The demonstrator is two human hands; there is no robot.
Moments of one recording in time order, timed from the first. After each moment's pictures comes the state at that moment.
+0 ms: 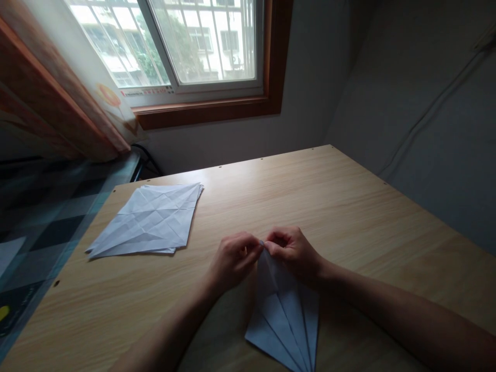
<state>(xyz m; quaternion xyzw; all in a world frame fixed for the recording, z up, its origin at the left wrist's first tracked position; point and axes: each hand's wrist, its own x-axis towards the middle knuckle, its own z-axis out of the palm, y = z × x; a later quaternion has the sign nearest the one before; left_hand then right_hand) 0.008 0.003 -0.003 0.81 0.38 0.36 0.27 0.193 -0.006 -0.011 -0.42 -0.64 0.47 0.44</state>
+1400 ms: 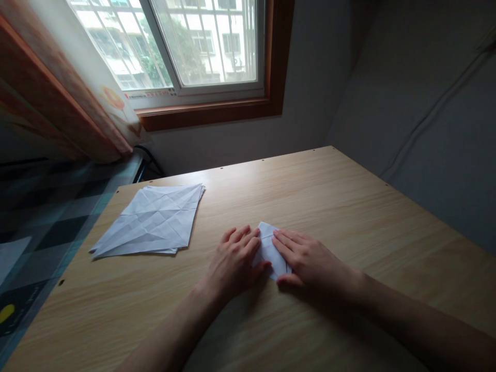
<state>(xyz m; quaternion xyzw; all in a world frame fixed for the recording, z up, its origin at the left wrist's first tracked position) 0.004 -0.002 -0.009 0.91 0.40 0.15 0.01 0.228 -0.025 -0.011 -0.39 -0.92 0.04 0.10</state>
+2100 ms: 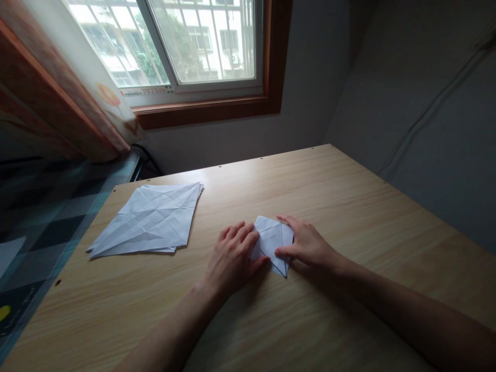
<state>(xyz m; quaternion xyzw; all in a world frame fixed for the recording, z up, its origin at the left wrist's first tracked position) 0.004 0.000 -0.011 0.89 0.41 0.18 0.00 0.222 0.000 -0.005 -0.59 -0.72 0.28 0.24</state>
